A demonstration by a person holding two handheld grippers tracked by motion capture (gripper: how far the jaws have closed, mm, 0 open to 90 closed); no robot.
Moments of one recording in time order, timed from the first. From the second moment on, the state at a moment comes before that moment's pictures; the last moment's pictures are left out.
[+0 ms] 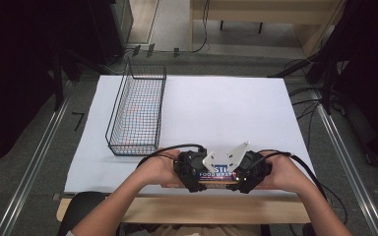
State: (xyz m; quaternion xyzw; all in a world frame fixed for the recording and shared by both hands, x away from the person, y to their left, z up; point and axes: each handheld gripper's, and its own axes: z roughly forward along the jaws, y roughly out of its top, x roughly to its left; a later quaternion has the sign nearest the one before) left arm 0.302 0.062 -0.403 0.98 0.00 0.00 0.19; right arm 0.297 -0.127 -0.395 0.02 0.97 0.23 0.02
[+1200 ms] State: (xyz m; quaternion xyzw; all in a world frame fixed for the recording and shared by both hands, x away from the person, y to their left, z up) left arm 0.323 0.095 -0.390 0.97 0.13 -0.02 0.20; right arm 0.321 -0.203 -0.375 0.16 0.91 0.36 0.09
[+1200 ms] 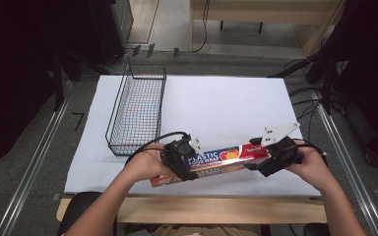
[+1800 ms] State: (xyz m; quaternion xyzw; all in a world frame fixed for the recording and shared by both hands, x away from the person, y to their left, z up) left arm 0.335 0.129 -0.362 0.95 0.21 0.00 0.23; right arm 0.328 -0.229 -0.396 0.25 0.89 0.35 0.12
